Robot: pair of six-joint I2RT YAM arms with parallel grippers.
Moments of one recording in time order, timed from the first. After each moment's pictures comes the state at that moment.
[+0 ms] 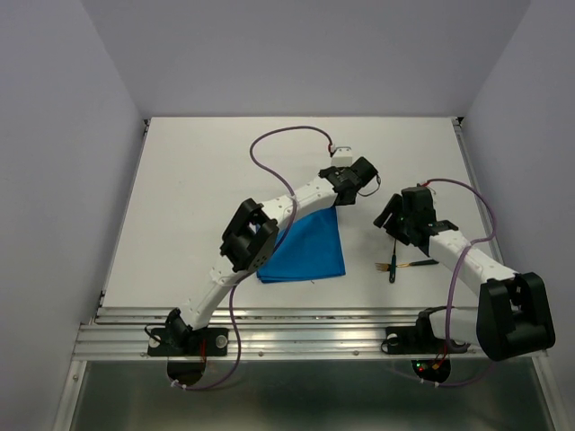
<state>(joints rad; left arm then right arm) -0.91 2.41 2.17 -0.81 -0.54 -0.79 0.20 1.24 0.64 -0.23 0.10 0.74</state>
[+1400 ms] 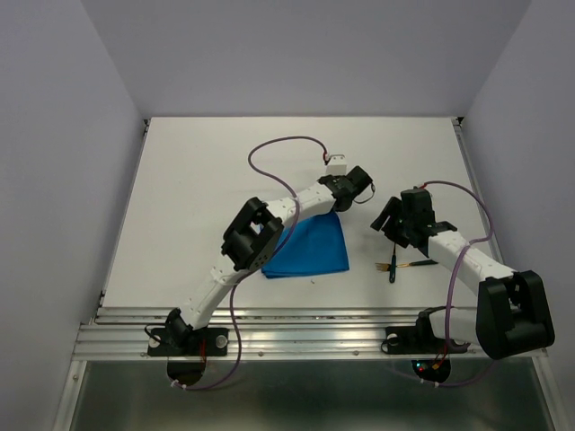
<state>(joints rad) -0.90 2.45 2.07 -0.71 -0.59 -0.82 0.20 1.25 0.62 -0.22 0.05 0.74</state>
